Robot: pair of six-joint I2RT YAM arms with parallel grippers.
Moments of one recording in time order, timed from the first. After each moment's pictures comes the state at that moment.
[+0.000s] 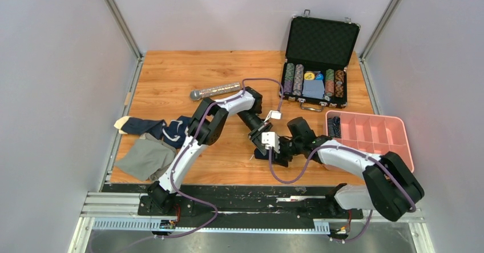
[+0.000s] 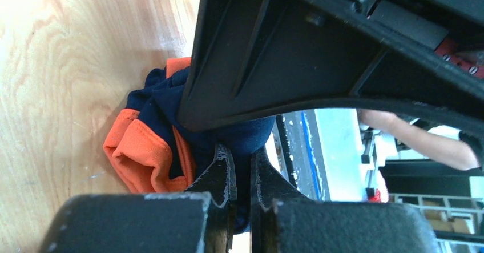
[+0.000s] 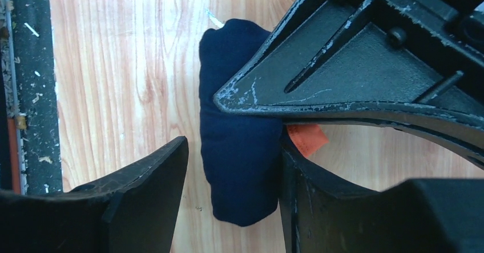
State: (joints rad) left arm -0.72 2.62 2.09 -1.61 1.26 1.12; right arm 0.60 1.27 0.51 -0.13 -0.58 -0.78
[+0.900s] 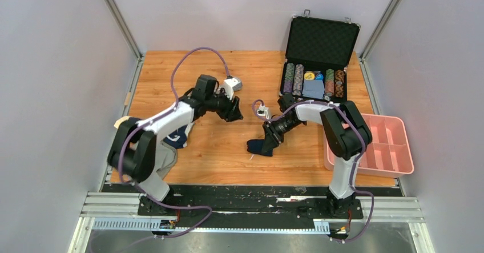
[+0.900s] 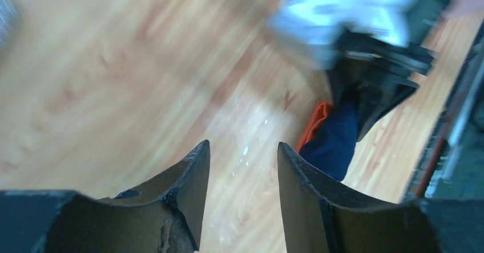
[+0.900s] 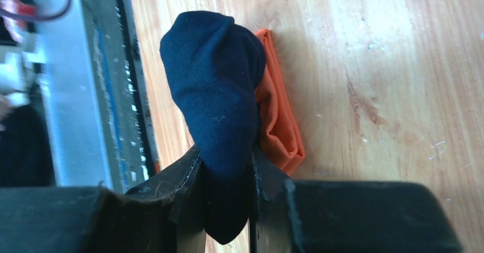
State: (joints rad) left arm -0.43 1.72 1.12 -0.22 0.66 0.04; right arm 0.44 1.90 1.05 -0.57 -0.96 -0.53
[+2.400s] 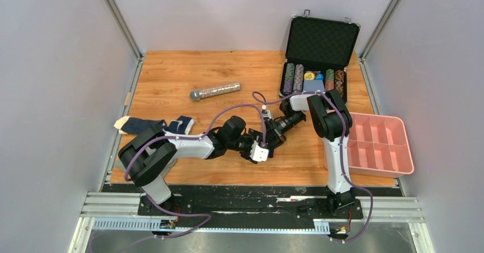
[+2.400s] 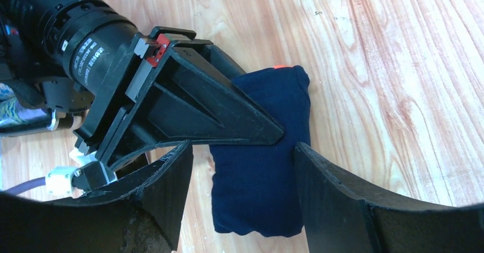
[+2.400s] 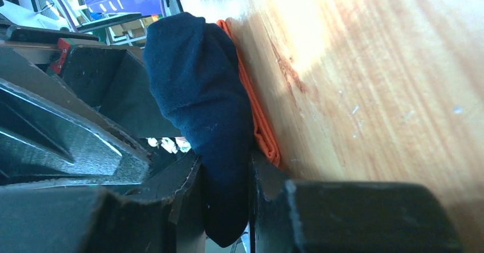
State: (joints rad) left arm -0.89 1.64 0.72 0.32 0.49 0.97; right arm 0.35 2.28 1.37 -1.07 -1.13 -0.42
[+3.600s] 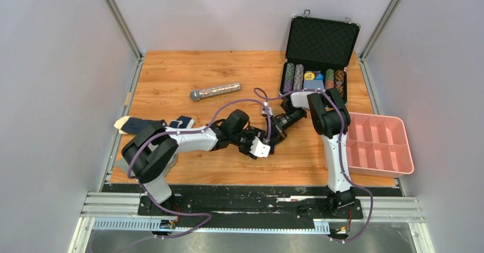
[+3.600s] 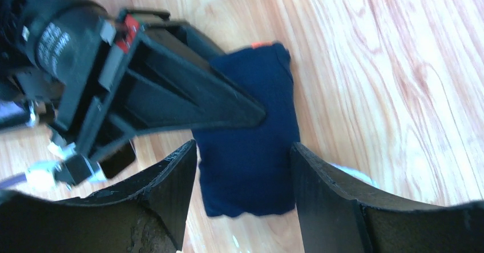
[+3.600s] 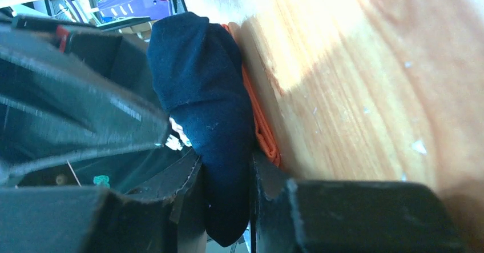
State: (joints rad) left arm -0.86 1.70 0.88 0.06 0.49 1.08; right arm 0.31 2.35 1.47 -1.16 -1.14 -0.47
